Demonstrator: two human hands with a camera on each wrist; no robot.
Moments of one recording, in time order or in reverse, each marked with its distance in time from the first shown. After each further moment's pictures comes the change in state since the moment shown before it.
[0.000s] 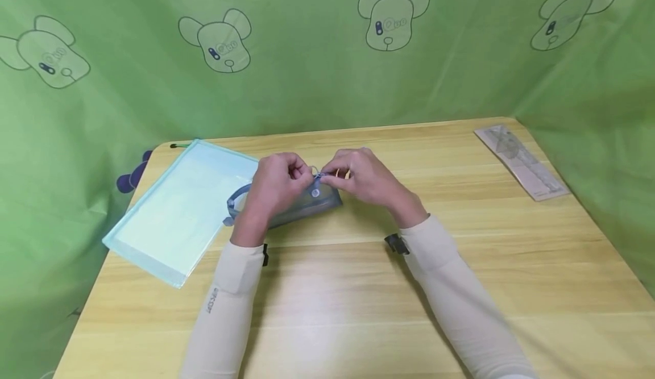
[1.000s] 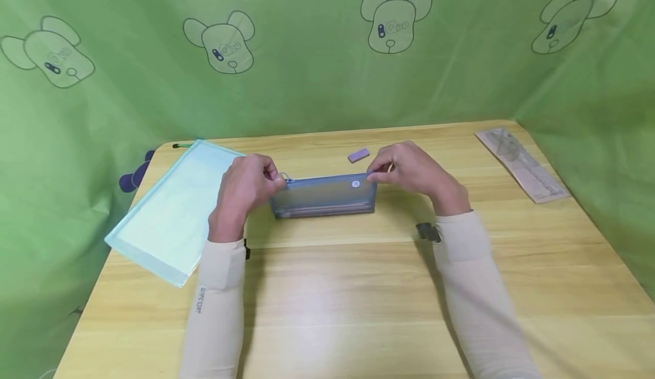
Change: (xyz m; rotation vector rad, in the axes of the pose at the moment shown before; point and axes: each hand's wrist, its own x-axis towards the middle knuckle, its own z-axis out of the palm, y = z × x) left_hand -0.006 -0.032 -0.037 0.292 0.001 -0.110; right_hand -0.029 0.043 -0.057 -0.108 -0.103 0.155
